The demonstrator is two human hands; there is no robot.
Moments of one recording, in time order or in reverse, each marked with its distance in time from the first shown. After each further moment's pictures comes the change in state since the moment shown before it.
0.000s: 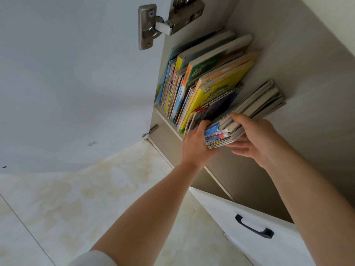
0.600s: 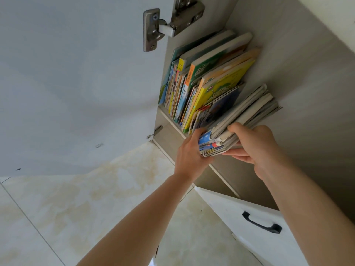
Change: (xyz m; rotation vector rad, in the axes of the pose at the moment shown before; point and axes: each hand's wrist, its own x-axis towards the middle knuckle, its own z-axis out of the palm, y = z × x) left_hand -0.034 -0.013 -0.025 -0.078 -0.050 -0.024; right_hand -0.034 0.011 0.019 -0.016 0.084 -0.020
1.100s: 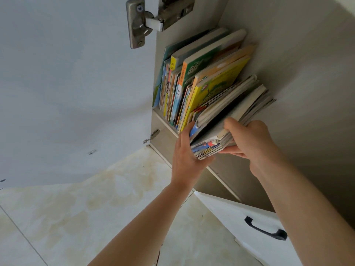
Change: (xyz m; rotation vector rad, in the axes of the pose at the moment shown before) left_hand -0.001 -0.002 0.003 -0.202 0.084 -0.114; right_hand 0.013 0.002 0.006 0.061 -0.007 -0.075
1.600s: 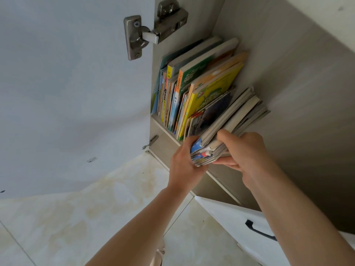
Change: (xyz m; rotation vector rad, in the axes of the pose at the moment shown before) left_hand -0.003 0.002 -0.008 0.108 -0.071 0.140; right_hand -0.019 0.004 0.006 0.117 0.022 0.013
